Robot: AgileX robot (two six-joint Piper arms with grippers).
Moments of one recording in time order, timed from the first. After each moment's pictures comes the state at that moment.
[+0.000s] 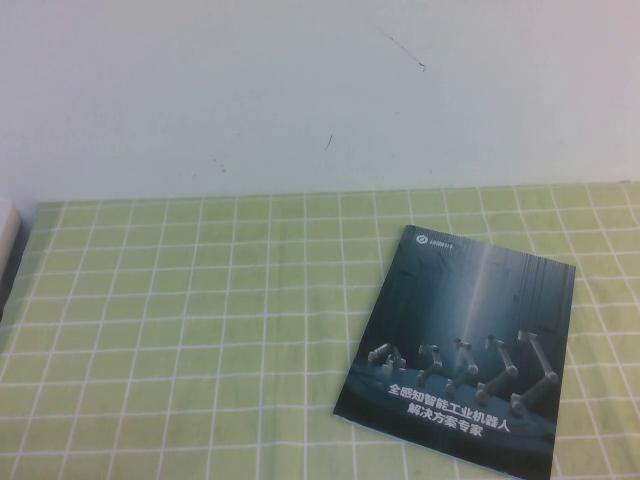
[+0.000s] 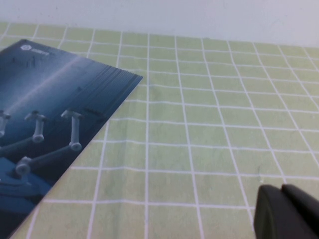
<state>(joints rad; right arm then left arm) -0.03 -0.01 0.02 -0.06 0.42 -0.05 -0.03 -0.01 0.02 -0.02 0.35 -0.03</state>
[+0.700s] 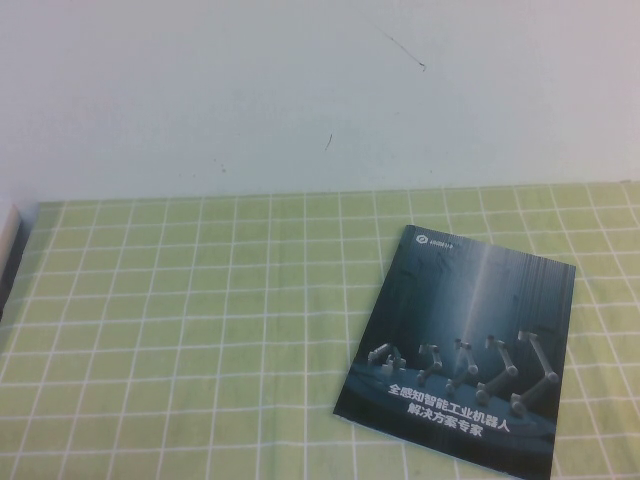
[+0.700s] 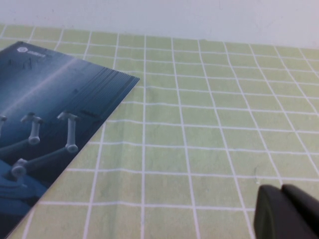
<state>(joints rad) -0.03 -0.01 0.02 -0.08 0.42 -0.03 -0.03 -0.01 0.02 -0.02 0.36 -0.03</state>
